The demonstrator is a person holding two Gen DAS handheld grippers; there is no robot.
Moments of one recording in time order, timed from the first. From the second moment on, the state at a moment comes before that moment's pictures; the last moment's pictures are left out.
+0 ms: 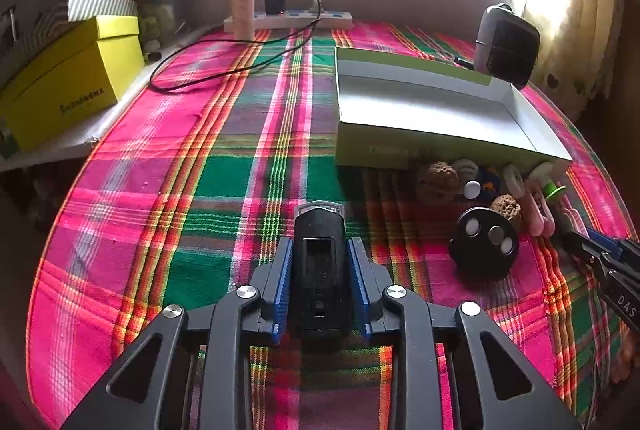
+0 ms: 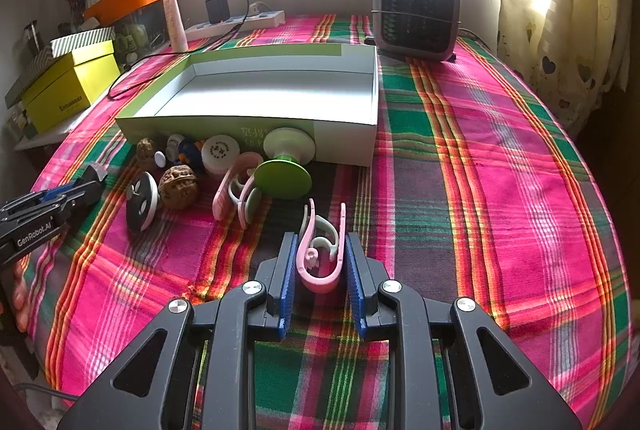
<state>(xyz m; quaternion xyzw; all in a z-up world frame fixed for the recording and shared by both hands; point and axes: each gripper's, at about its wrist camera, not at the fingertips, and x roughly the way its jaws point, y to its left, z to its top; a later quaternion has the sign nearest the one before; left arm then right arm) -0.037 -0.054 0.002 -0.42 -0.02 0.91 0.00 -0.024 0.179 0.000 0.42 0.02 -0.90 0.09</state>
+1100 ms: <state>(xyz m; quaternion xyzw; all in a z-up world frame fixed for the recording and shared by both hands) -0.086 -0.029 0.057 -0.39 -0.04 0.92 0.08 -0.074 0.168 0.049 0.38 0.02 -0.92 0.12</state>
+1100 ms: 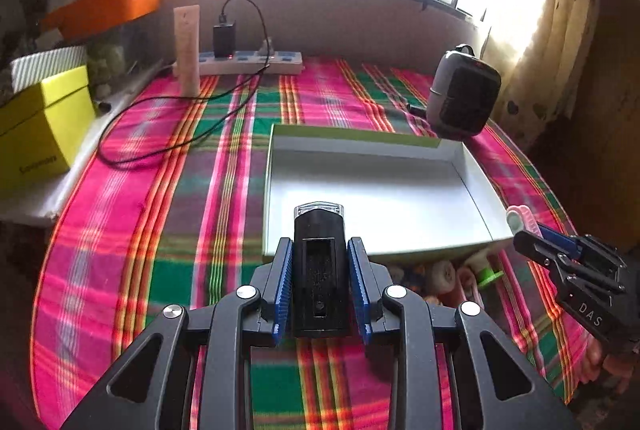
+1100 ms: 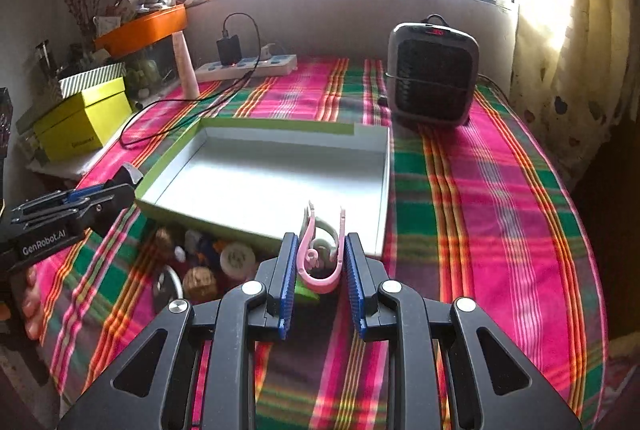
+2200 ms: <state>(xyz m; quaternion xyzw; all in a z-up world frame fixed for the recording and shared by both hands) -0.213 -0.004 0.018 -0.45 -0.02 0.89 0.09 -0.196 0.126 0.015 0.44 0.04 -0.89 0.14</state>
